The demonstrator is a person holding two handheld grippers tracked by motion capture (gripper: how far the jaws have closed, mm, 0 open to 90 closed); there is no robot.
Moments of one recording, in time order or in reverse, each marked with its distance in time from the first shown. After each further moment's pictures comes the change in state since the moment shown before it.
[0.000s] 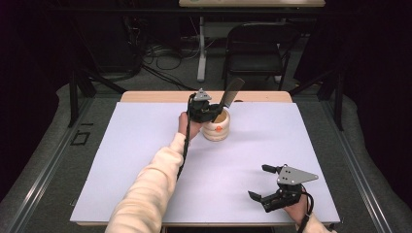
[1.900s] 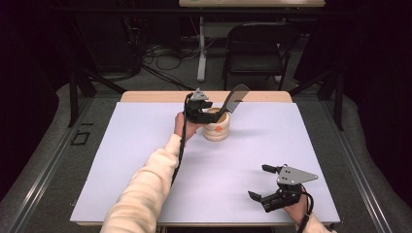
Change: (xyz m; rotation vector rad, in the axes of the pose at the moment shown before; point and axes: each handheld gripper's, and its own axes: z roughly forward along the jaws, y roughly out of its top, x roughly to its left) left arm -0.001 0.003 -0.018 0.011 0.000 0.004; right arm 0.000 0.000 0.000 0.002 -0.002 0.002
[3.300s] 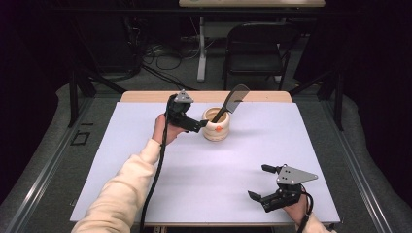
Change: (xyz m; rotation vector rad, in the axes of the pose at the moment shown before) left arm -0.005 0.000 -0.070 0.114 0.049 0.047; right arm 0.000 0.000 0.000 -0.002 0.002 0.003
